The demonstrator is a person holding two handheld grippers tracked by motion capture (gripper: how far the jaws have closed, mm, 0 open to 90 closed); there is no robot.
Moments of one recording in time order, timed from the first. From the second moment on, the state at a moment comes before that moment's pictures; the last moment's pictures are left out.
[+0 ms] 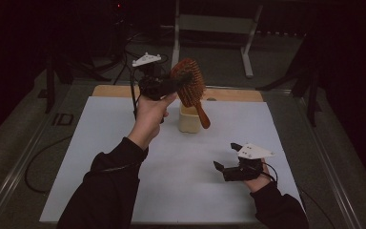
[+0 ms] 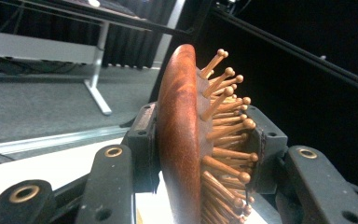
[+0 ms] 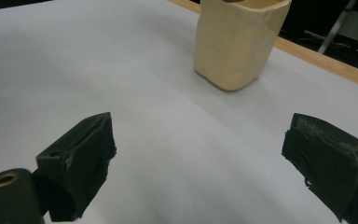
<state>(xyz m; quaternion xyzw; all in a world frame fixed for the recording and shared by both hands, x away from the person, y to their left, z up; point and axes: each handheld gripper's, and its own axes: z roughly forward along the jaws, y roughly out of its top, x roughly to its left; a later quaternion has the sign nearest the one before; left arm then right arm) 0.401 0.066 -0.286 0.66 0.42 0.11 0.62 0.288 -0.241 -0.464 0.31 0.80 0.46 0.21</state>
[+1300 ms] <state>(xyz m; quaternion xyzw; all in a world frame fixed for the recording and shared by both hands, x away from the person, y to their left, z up) 0.466 0.066 -0.328 0.64 0.48 0.17 0.58 0.288 -0.240 -0.466 0.29 0.81 0.46 0.21</state>
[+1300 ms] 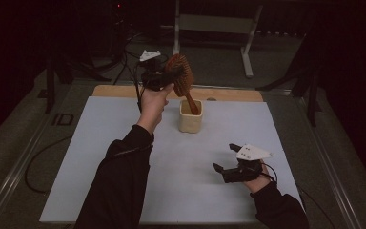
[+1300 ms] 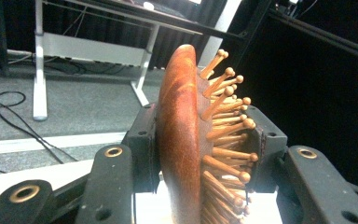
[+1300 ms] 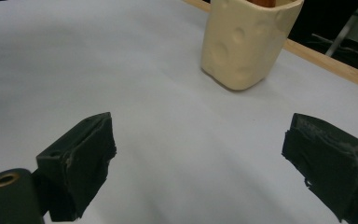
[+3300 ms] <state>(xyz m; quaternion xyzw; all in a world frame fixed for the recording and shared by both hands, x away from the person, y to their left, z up) 0.488 0.052 -0.392 0.66 0.50 0.13 0.54 0.290 -0.241 -0.470 0.29 0.81 0.46 0.21</state>
